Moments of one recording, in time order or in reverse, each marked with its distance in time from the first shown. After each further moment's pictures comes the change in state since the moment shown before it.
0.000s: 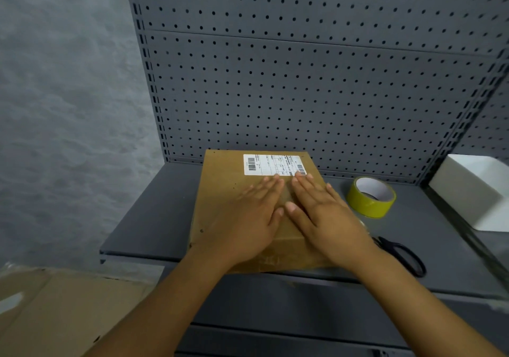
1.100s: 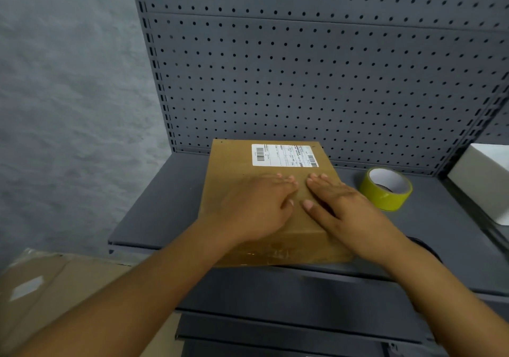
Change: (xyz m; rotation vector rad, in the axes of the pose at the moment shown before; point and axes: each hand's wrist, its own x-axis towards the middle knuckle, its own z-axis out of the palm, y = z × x) left_hand 0.011 0.003 -0.023 0.067 -0.079 0.029; right_hand -0.004 0.014 -0.008 0.163 -0.026 0.022
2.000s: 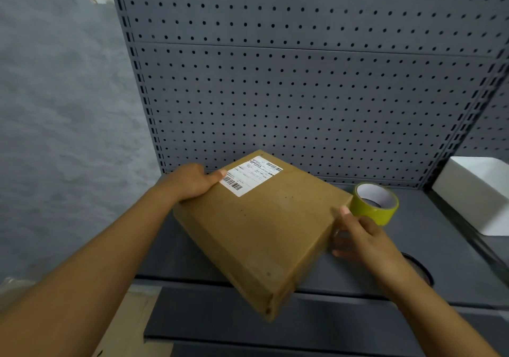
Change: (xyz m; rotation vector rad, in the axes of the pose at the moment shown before) left_hand 0.048 -0.131 -0.026 -0.091 -0.070 -0.585; right_hand -0.020 0.029 0.007 0.903 0.216 0.626
